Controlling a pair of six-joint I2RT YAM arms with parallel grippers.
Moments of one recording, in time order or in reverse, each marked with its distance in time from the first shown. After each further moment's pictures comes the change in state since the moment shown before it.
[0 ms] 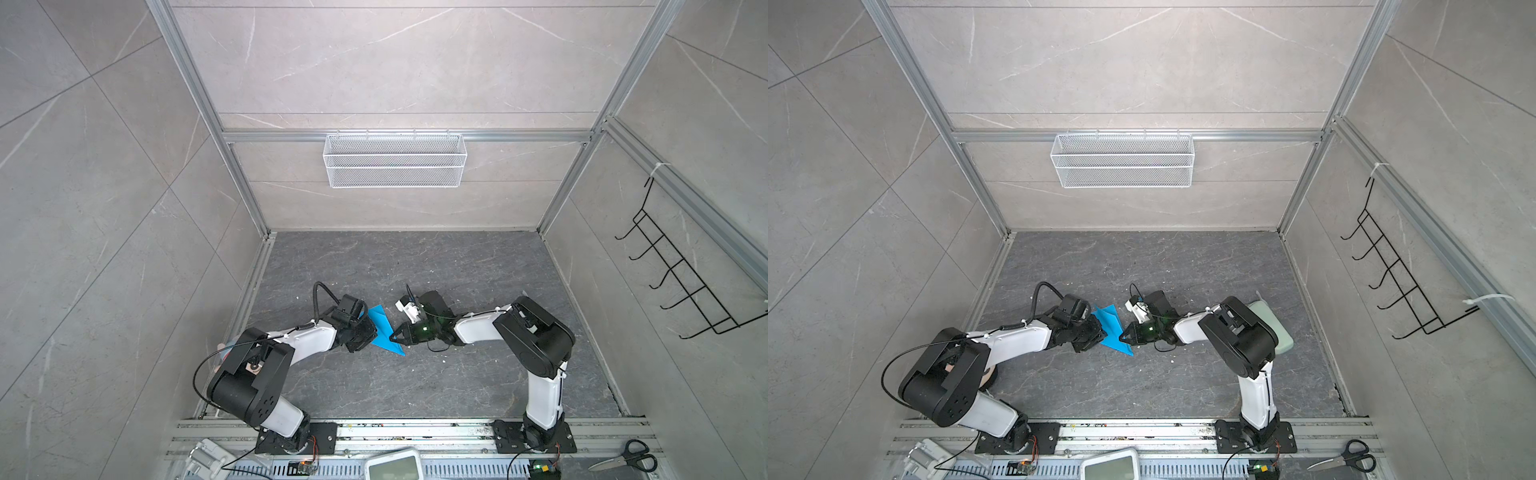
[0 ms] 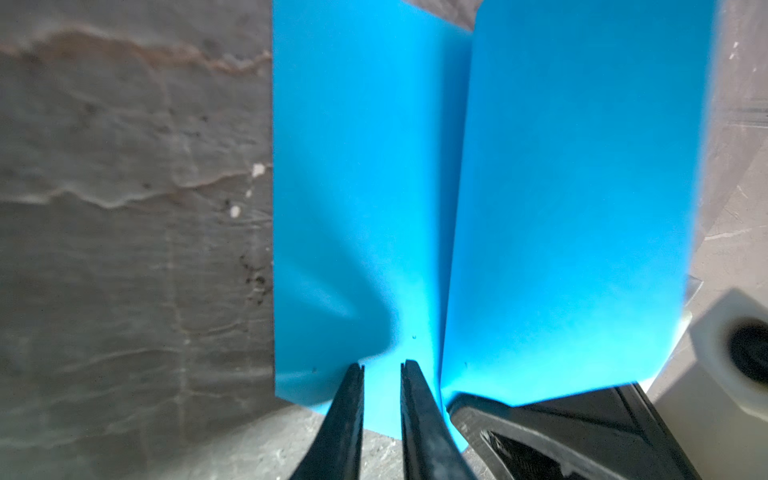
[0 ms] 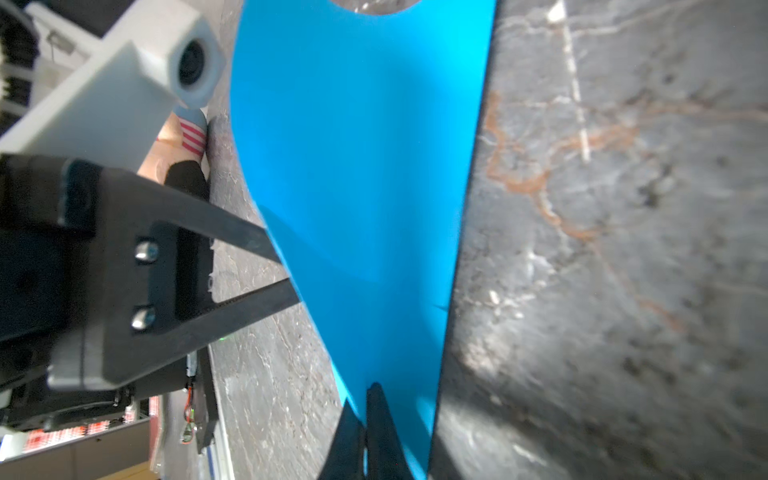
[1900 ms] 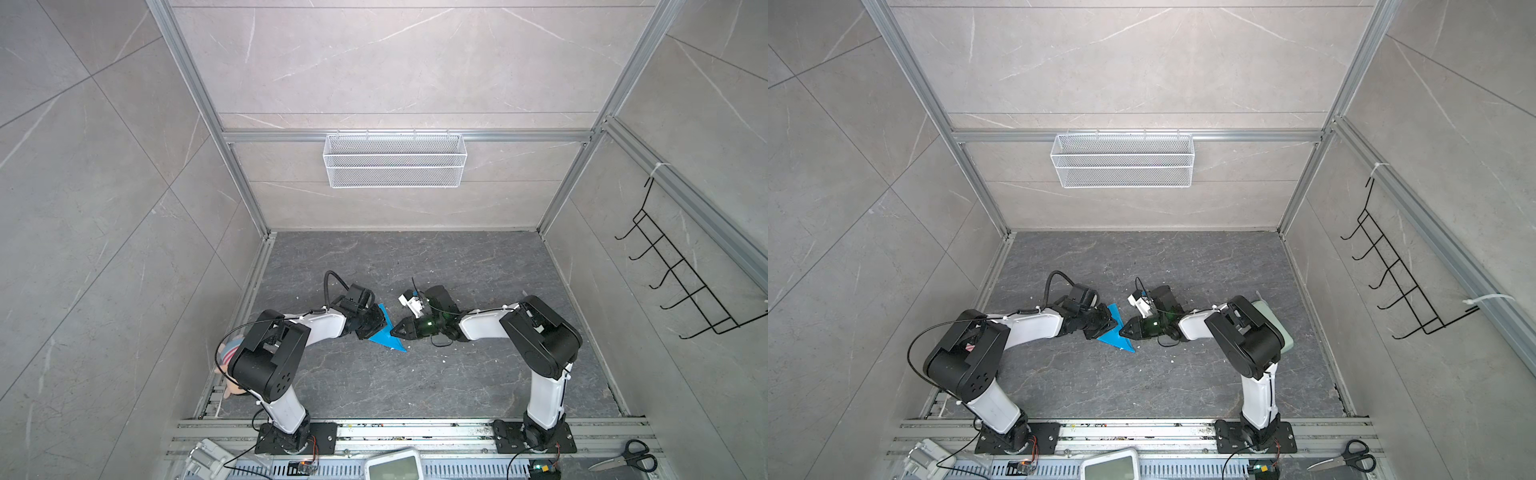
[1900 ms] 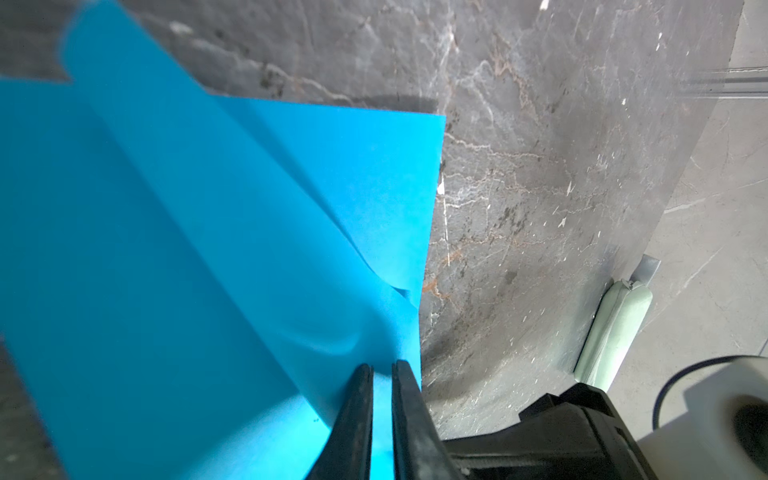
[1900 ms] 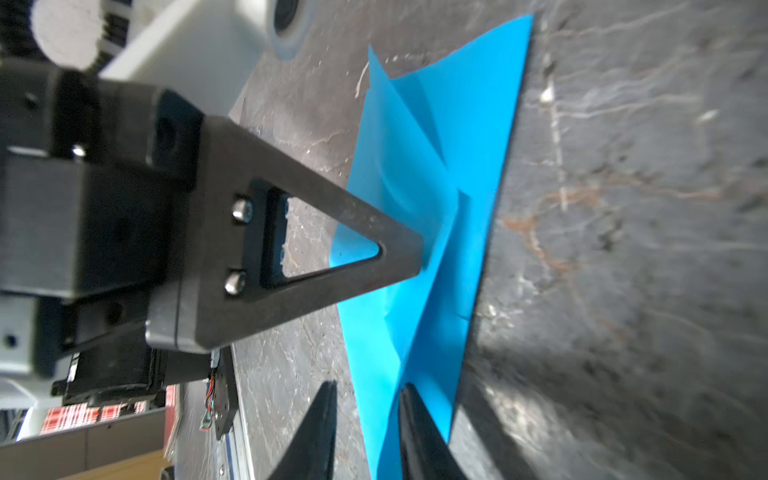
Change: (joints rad) left arm -0.003 0.169 0.132 0.093 0.068 0.045; right arm -0.040 -0.047 -0.002 -0.010 -0.037 -0.044
